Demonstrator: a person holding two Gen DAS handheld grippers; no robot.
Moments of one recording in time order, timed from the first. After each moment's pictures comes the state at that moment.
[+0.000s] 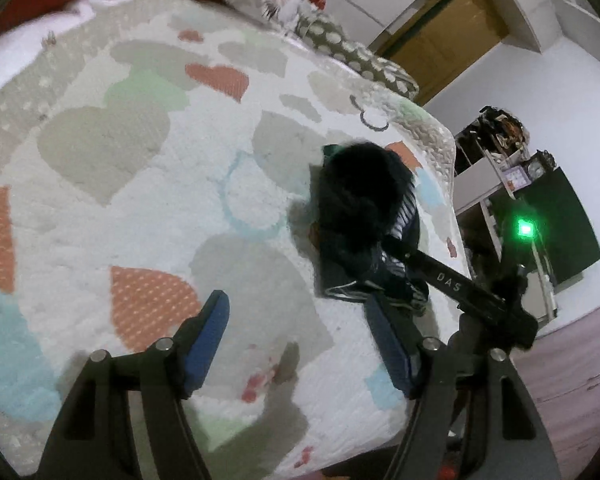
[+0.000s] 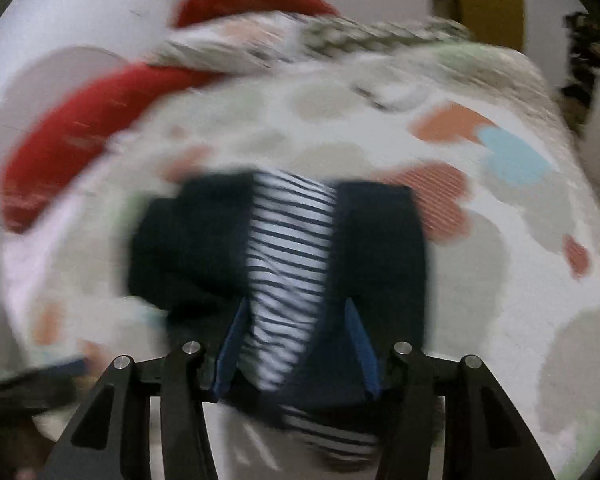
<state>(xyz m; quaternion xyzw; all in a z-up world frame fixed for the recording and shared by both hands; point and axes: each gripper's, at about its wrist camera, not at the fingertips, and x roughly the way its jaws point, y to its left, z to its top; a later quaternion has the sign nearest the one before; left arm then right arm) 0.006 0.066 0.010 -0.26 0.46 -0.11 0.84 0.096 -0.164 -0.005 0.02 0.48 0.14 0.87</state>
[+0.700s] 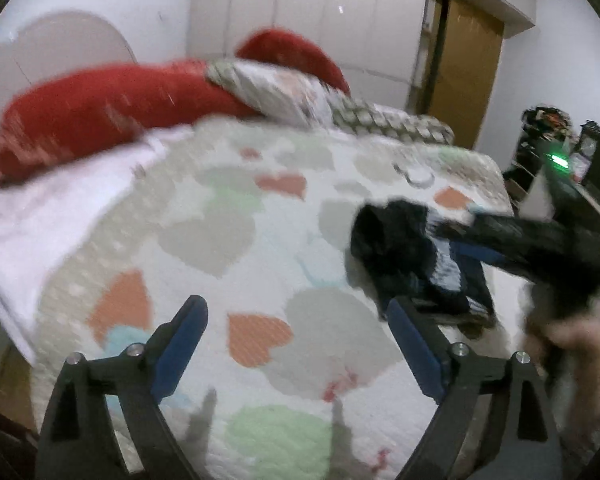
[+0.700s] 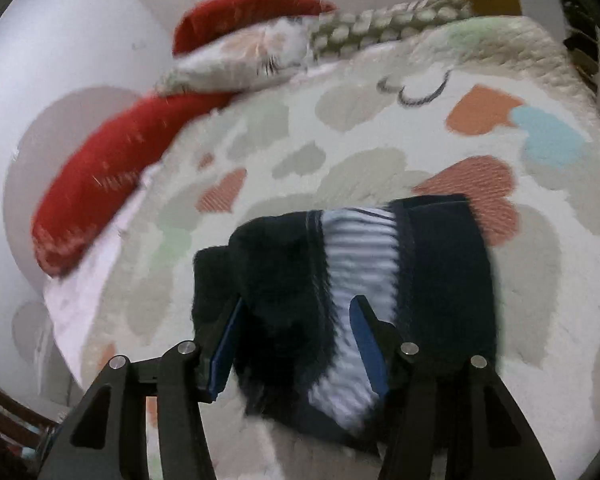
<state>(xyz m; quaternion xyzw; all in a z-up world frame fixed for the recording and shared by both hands) -0.060 0.042 0.057 -0.08 0.32 0.07 0.94 0.088 -0.155 0.029 0.14 0.45 0.21 0.86</state>
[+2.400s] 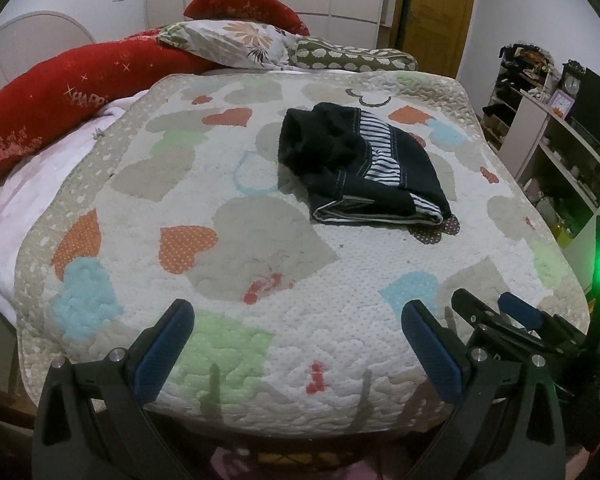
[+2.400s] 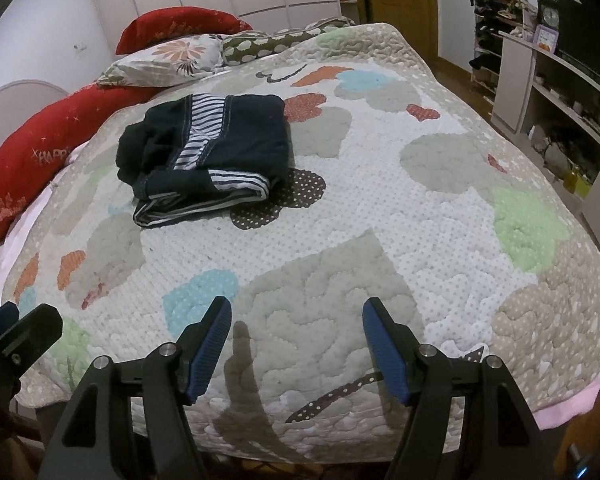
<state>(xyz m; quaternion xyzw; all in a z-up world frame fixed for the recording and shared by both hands) -0.078 -0.028 0.025 -0.04 0.43 0.01 0.90 -0.079 -0.220 -0.004 0.06 0.45 0.03 0.89</state>
